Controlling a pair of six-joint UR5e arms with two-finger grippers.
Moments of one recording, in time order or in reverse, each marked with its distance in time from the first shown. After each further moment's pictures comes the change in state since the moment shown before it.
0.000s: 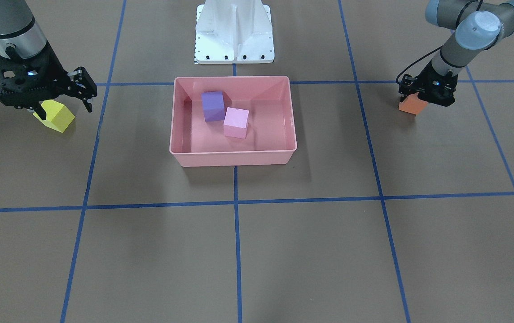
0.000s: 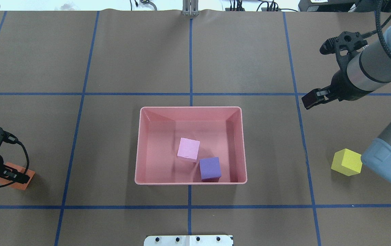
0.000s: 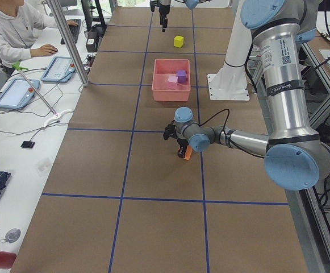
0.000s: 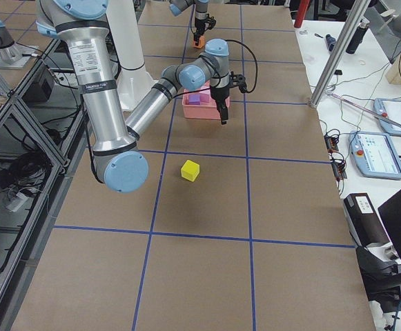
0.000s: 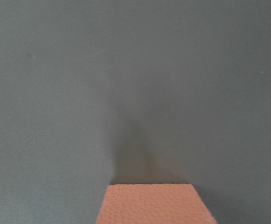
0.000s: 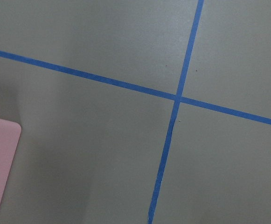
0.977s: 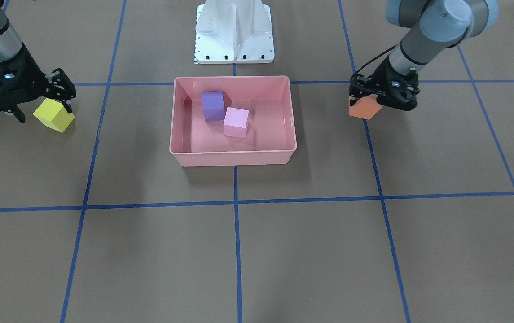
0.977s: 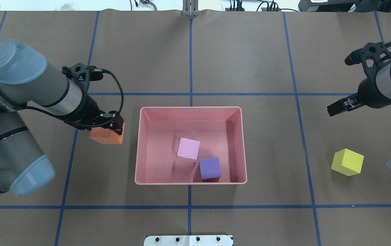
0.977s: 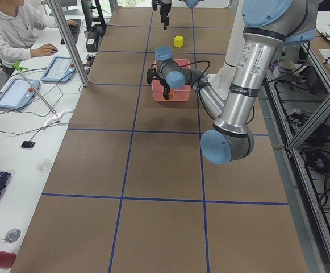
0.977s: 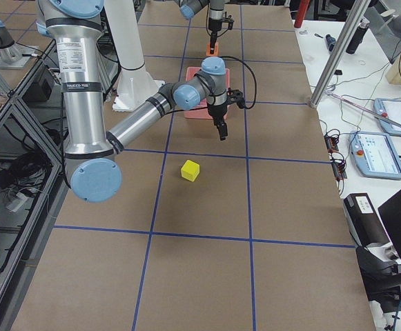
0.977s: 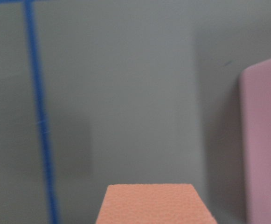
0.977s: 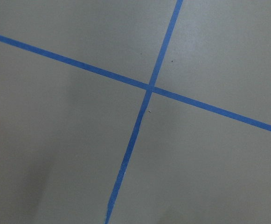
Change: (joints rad) left arm -0.016 -0.691 -0.083 0.571 -0.063 -0.388; right arm 0.047 -0.202 -0.021 0.220 0.020 -0.119
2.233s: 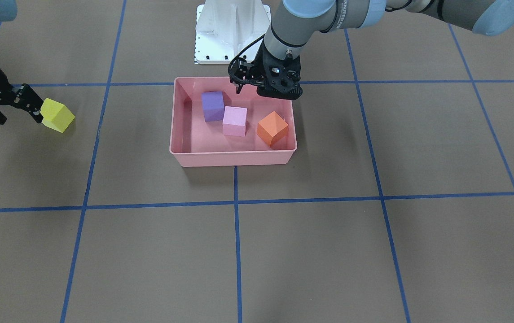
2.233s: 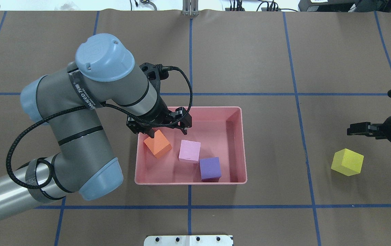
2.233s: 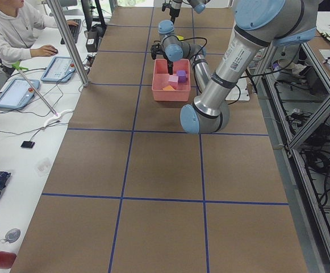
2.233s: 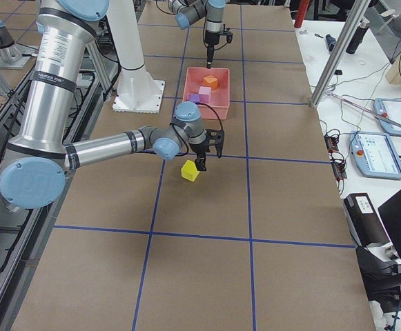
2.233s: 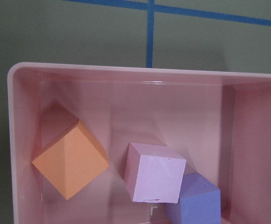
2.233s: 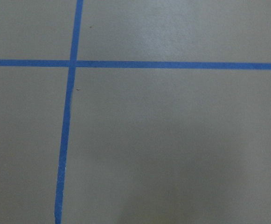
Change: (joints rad) left arm 0.100 -0.267 0.130 0.056 0.043 -0.161; right arm -0.128 -0.337 -0.119 0.628 -0.127 0.651
